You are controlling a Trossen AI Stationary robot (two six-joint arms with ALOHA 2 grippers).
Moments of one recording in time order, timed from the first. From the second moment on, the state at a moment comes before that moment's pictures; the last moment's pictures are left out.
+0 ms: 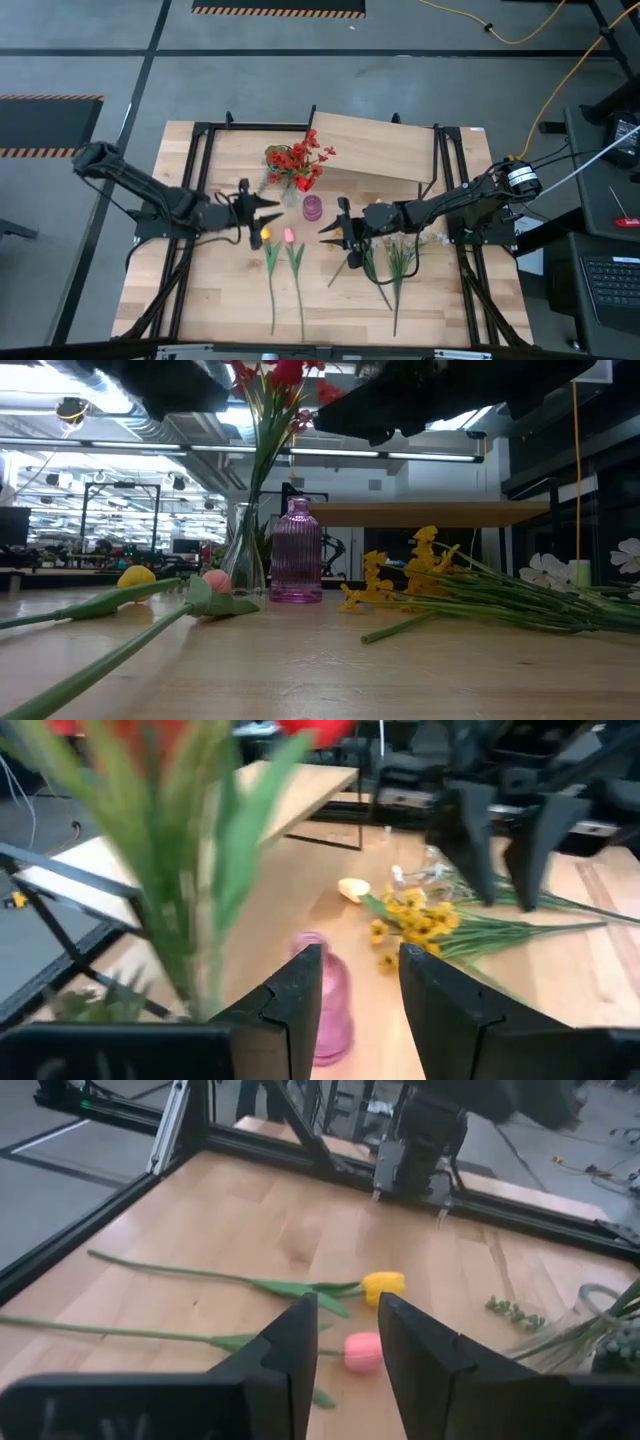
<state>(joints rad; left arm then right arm) -0.40 0.98 0.59 0.01 -0.71 -0.24 0.21 1.61 0.83 0.48 0.06 -0.16</state>
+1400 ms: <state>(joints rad) -0.51 1.92 1.43 -0.85 -0.27 -1.63 0.54 1.61 0.83 0.33 0.06 -0.18</state>
